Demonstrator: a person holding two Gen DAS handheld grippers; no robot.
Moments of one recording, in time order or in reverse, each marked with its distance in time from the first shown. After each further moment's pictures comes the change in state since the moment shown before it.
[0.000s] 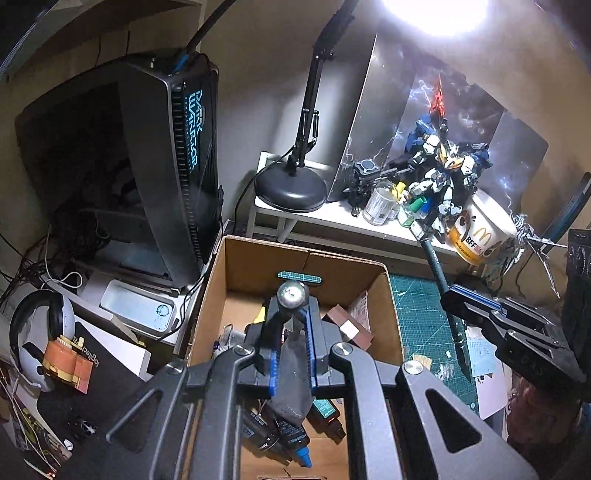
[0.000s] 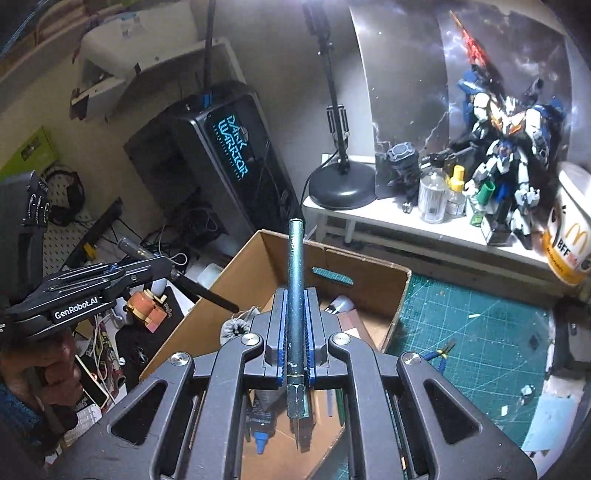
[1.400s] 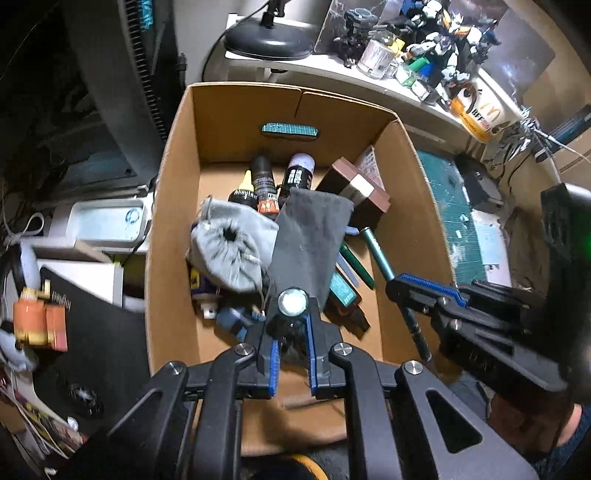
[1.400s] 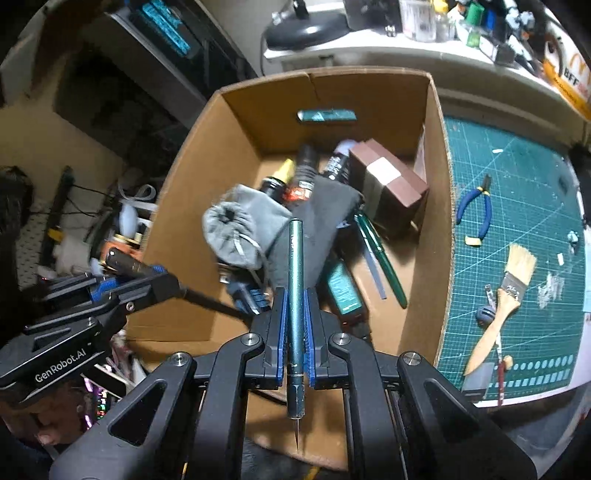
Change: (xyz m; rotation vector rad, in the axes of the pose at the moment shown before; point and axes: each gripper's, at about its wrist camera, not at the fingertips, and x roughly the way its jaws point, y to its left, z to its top) left arm 0.086 0.021 -0.069 0.122 0.444 -0.094; right arm 0.094 0.024 -0.091 0.293 0.386 -0.089
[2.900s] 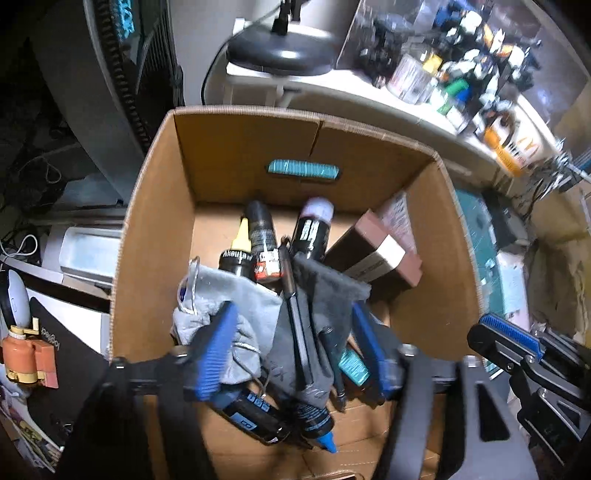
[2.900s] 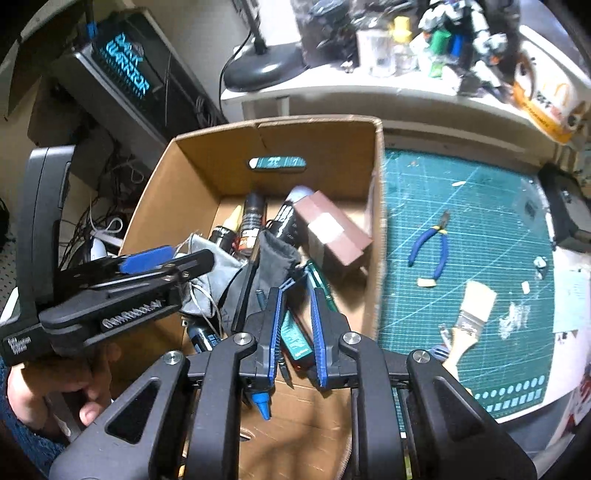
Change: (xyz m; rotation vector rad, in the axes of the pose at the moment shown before) left arm 0.039 0.002 0.055 -0.064 -0.082 0.040; right arm -0.023 -0.026 0.029 0.033 -0.113 -0.112
